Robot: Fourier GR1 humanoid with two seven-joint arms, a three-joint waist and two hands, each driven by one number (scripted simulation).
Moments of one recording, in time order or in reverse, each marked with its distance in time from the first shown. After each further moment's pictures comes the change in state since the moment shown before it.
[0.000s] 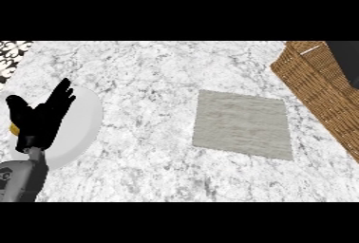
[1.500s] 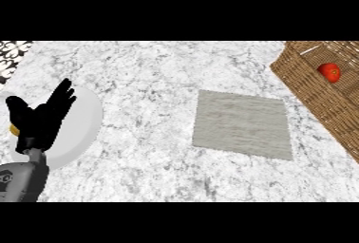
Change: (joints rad) left arm 0.011 -0.029 0.024 -0.040 -0.034 -0.021 0.027; right arm 0.448 -0.232 -0.220 -0.325 -0.053 -0.206 -0.154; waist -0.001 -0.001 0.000
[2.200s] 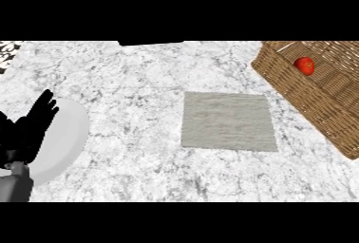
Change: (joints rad) left arm 0.088 0.030 0.064 -0.012 0.014 0.005 -0.010; right arm 0.302 -0.134 -0.182 -0.406 -0.151 -0.143 0.024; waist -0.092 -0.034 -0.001
